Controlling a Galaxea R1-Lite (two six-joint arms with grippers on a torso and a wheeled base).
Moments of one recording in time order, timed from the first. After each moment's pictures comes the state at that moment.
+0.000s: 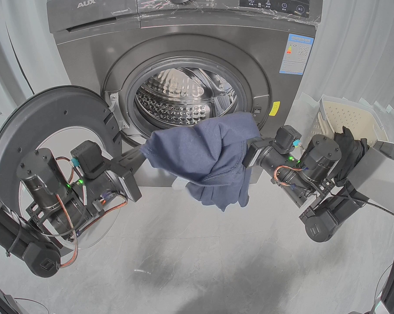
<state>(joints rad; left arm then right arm) -0.48 1.74 -0.47 -1.43 -0.15 -0.09 0.54 2.13 -0.89 -1.54 0.01 0.14</state>
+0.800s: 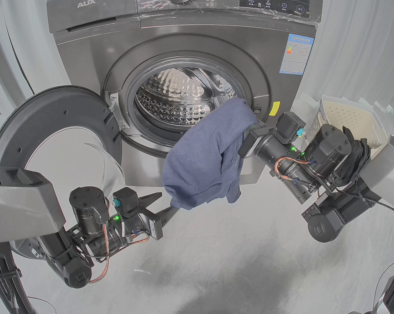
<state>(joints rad) -0.49 2.07 -0.41 -1.55 -0.18 -0.06 0.60 2.05 -0.91 -1.54 0.01 0.14</state>
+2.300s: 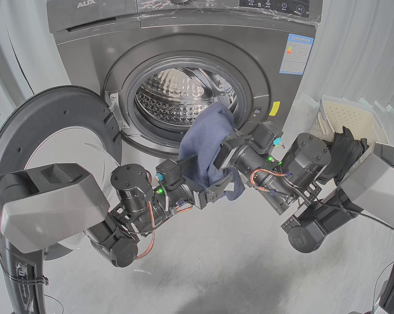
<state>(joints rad) -0.59 2.25 -0.85 -1.55 -0.22 -0.04 0.70 2.12 -0.97 -1.53 -0.03 0.15</state>
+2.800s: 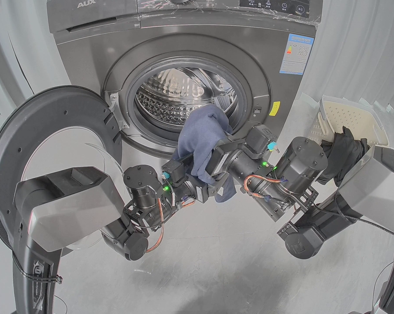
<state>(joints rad) -0.57 2.37 -1.00 -1.53 -0.16 -0.04 0.74 2.12 -0.97 -1.52 -0.06 0.16</state>
